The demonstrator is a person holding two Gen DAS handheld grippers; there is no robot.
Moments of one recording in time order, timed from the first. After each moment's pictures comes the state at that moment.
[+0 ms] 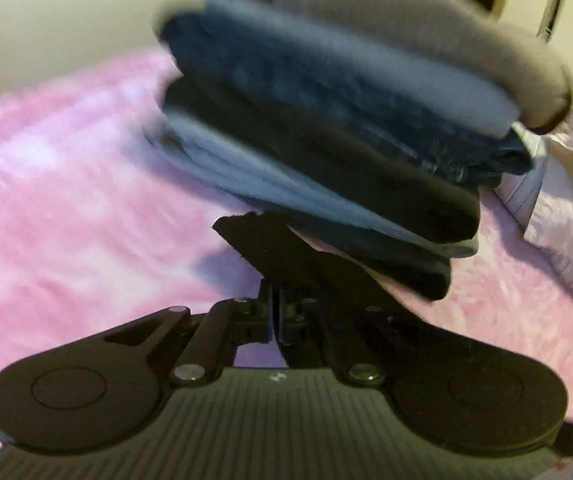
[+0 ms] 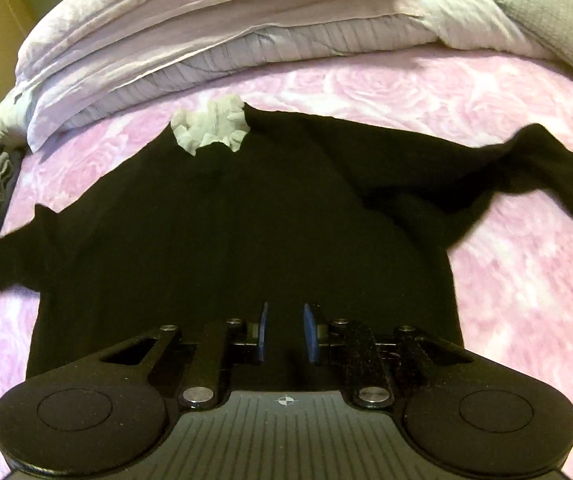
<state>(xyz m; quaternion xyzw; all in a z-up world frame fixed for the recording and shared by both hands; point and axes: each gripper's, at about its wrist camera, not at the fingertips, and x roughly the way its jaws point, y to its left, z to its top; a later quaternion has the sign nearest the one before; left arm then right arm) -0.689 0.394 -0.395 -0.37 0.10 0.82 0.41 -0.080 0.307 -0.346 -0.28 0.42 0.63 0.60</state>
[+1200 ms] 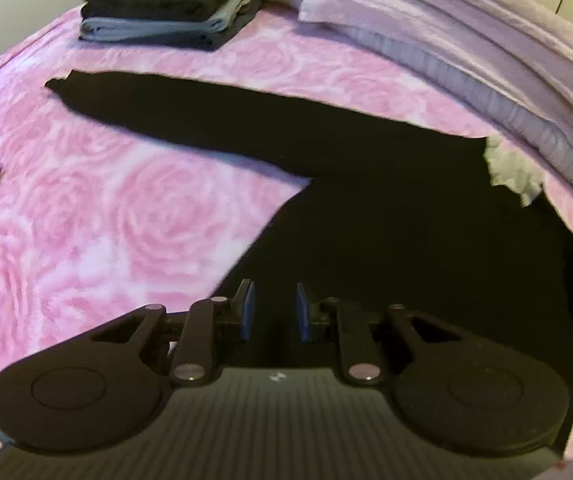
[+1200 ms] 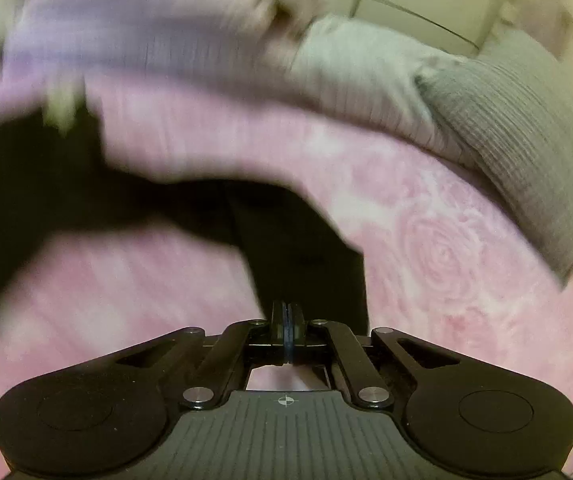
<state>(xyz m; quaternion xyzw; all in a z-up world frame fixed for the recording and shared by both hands) -0.332 0.232 -0.364 -0.43 0.22 0.73 0.48 0.234 0.306 -0.345 -0.34 0.22 0.70 0.59</state>
